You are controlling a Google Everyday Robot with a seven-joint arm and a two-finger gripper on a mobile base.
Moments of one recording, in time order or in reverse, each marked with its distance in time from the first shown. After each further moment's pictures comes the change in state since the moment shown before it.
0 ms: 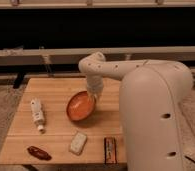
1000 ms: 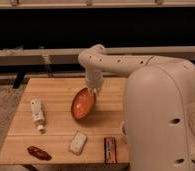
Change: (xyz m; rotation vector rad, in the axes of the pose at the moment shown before) arm -0.005 0.004 -0.039 -0.026 -0.025 -0.032
